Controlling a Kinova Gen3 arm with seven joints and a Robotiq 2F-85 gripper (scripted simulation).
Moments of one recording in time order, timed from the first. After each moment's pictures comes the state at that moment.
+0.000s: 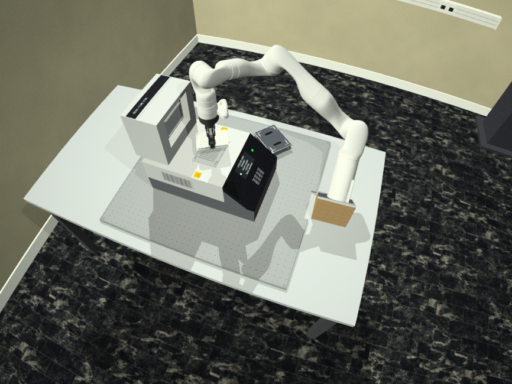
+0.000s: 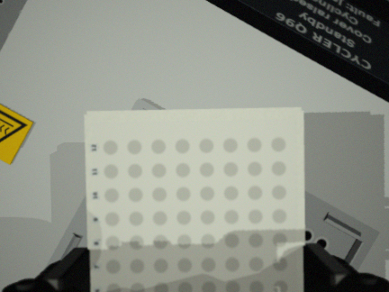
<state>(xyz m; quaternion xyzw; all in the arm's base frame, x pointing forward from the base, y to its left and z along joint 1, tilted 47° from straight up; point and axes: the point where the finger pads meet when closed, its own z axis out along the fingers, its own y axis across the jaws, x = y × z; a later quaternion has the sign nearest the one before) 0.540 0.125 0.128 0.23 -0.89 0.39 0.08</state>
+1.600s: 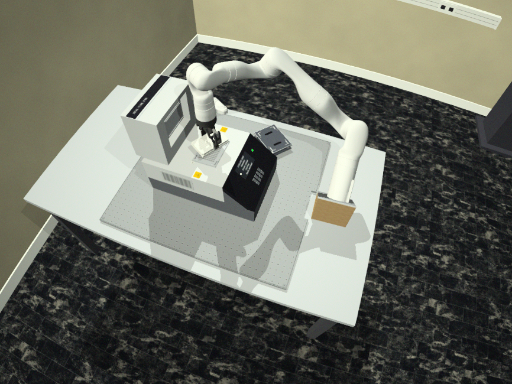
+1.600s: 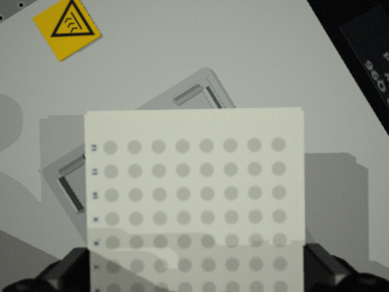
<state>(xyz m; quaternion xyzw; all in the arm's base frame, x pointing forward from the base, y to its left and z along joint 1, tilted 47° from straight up) 0.544 0.131 0.119 0.45 -0.80 0.36 0.18</state>
